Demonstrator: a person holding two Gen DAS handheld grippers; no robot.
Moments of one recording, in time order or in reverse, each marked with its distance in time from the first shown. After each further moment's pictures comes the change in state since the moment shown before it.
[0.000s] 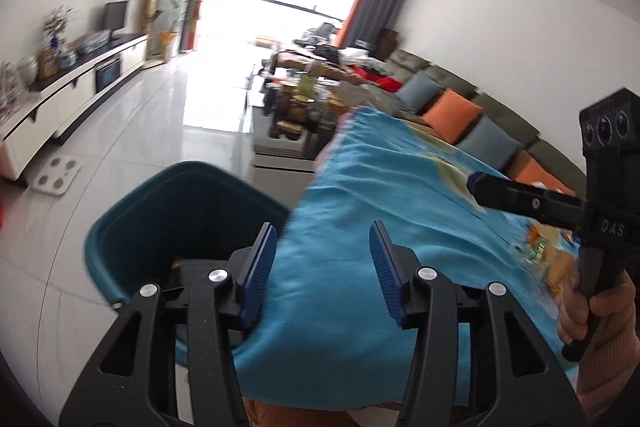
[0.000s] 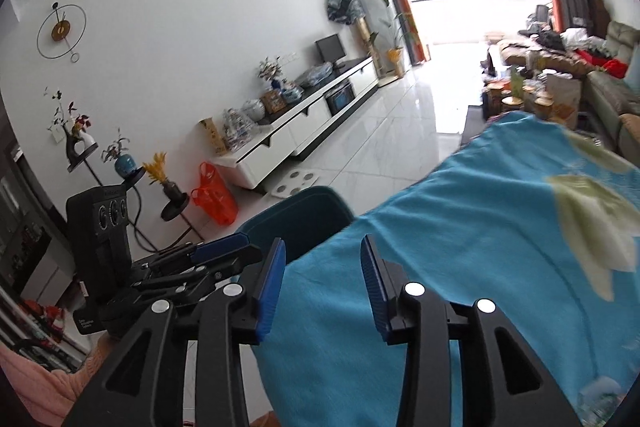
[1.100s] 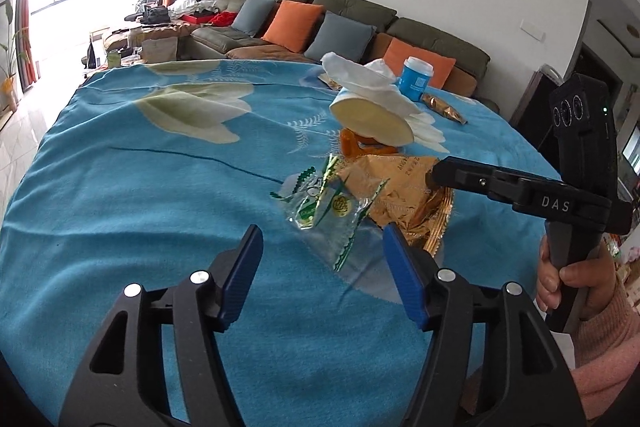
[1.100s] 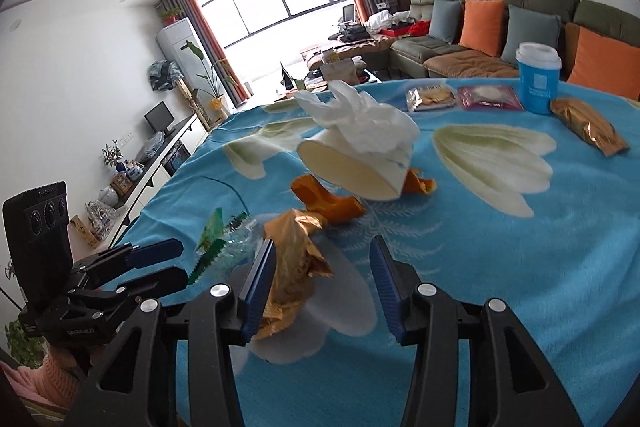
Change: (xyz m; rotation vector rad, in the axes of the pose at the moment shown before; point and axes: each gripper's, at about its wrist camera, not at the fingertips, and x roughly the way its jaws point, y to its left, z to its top) left arm 0.101 -0.243 -0.051 0.406 0.272 -0.406; right arm -0.183 -0.146 -0.140 0.407 -0.167 -0.501
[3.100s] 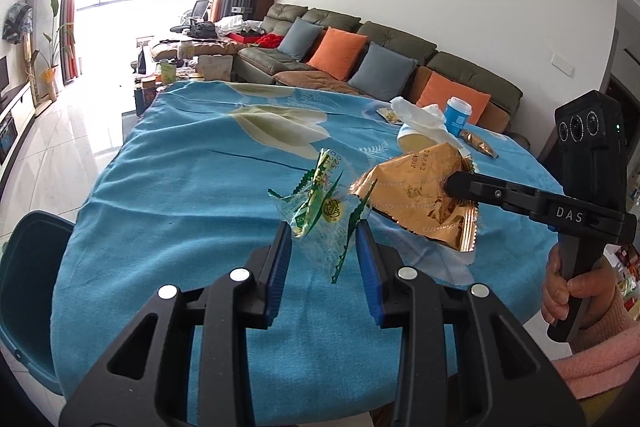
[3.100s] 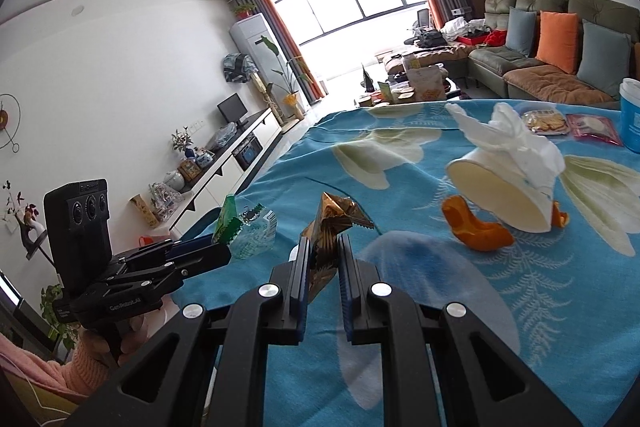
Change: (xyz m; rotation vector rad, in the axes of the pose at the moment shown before) left arm -0.091 0.049 -0.022 -0.087 -0.115 0.127; right arm 0.011 0.074 0.011 -0.107 -0.007 0.266
